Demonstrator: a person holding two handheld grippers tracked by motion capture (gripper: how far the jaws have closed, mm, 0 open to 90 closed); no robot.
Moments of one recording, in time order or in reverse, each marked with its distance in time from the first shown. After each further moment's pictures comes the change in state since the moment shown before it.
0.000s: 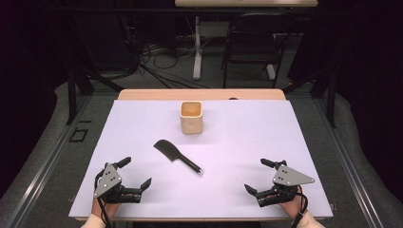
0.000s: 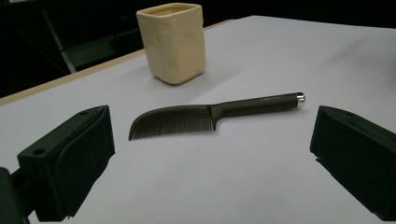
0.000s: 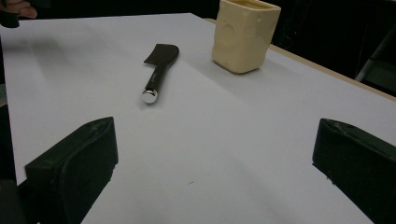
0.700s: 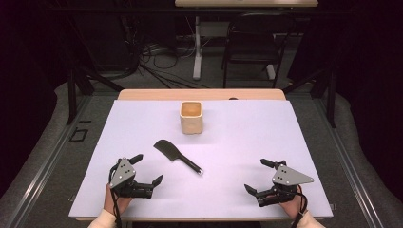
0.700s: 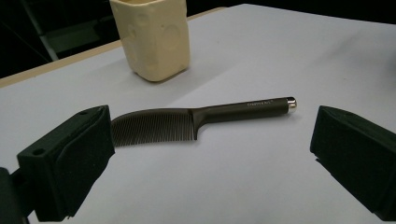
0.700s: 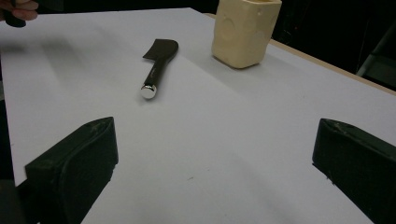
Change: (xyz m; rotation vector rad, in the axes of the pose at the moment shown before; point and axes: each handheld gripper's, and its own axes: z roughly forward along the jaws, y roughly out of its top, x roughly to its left) left arm -0.010 0.013 0.031 0.061 -0.043 -0.025; right arm -0.001 -0.001 0.001 0.015 -0.003 -0.002
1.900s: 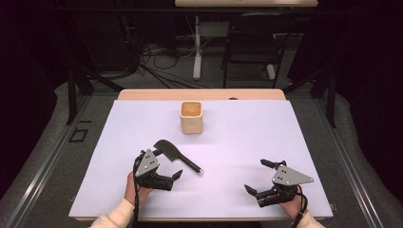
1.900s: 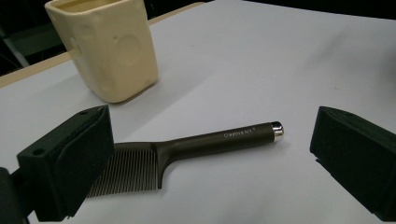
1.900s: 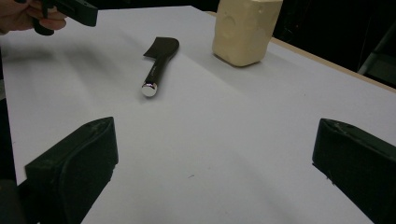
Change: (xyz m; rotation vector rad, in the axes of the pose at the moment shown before) left arm -0.017 0.021 0.054 0.030 -0.070 0.039; right arm 0.000 0.000 0.000 0.008 0.004 0.003
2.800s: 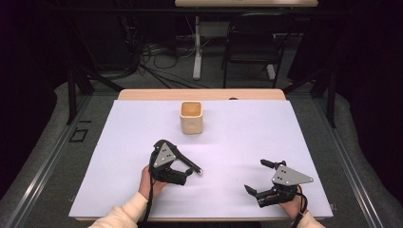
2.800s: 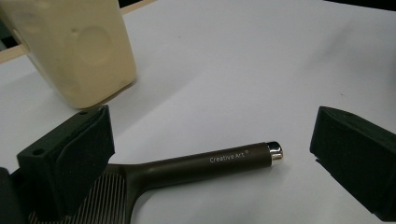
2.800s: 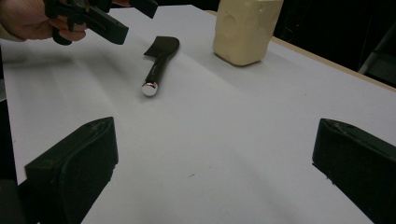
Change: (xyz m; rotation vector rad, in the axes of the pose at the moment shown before) left arm -0.008 0.013 0.040 0.070 -0.029 -0.025; right arm 0.000 0.000 0.000 0.003 0.001 0.000
